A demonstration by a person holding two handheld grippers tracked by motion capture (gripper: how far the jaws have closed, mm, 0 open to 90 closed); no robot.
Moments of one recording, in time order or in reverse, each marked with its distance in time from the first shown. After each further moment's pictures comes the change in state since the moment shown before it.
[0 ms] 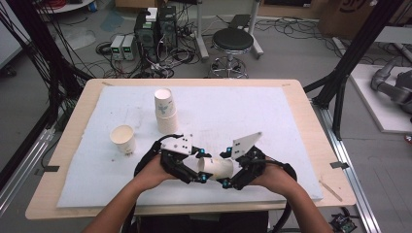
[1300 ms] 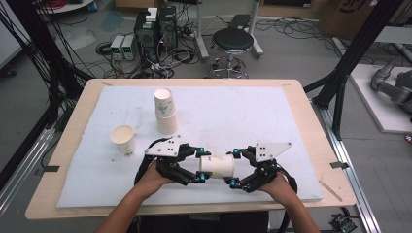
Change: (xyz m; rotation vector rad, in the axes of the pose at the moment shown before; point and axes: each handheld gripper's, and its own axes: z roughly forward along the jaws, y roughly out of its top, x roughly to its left) left arm -0.007 -0.015 -0.004 -0.280 -0.029 0.000; right arm 0.001 -0.049 -0.004 -0.401 0.053 0.087
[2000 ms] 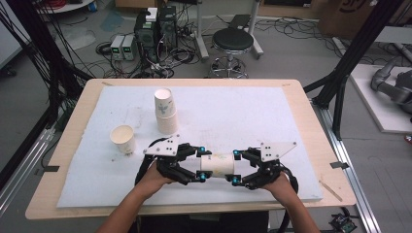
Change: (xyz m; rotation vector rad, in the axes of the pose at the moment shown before) left arm 0.001 -0.001 -0.001 -0.048 -0.011 -0.009; right arm -0.002 0.000 -0.007 -0.066 0.041 -0.012
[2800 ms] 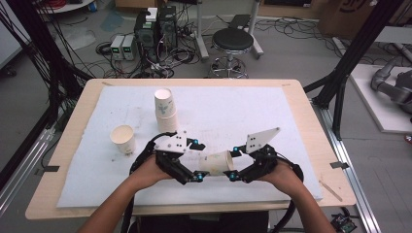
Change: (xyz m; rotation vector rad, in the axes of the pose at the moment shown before) left arm 0.001 0.027 0.002 0.342 0.133 0.073; right arm -0.005 0.042 0.010 0.403 -0.080 -0.008
